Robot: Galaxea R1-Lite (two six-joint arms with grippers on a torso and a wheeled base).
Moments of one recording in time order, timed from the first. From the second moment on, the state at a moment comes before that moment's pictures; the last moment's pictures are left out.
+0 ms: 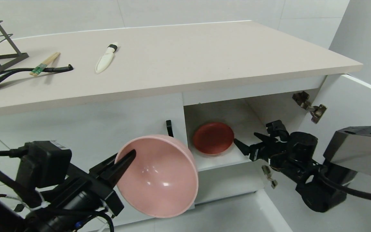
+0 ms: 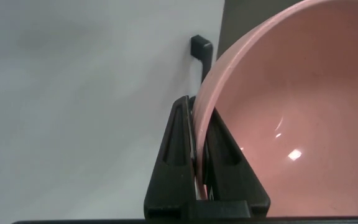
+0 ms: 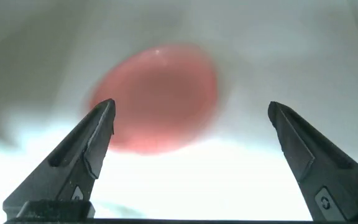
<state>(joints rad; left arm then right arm) -0.69 1.43 -0.12 -1.39 0.22 0.05 0.37 2.25 -0.71 -1.53 0.15 0.07</state>
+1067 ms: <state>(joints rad) -0.97 1.90 -0.56 -1.57 0.58 0.23 0.38 1.63 -0.04 -1.57 0.13 0.02</state>
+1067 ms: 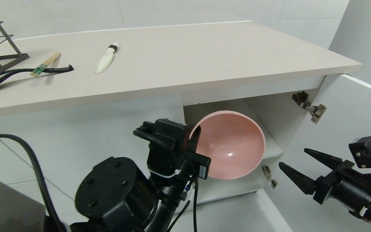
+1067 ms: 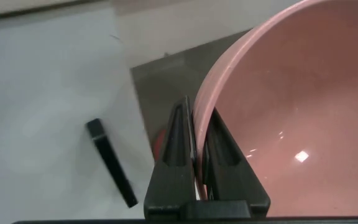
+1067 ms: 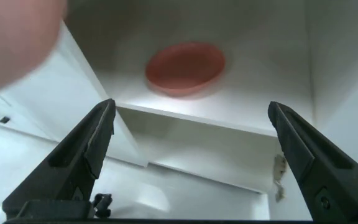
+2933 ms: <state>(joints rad) -1.00 2.26 -1.02 -1.57 0.57 0.34 0.35 1.73 -0.22 -1.57 0.06 -0.05</state>
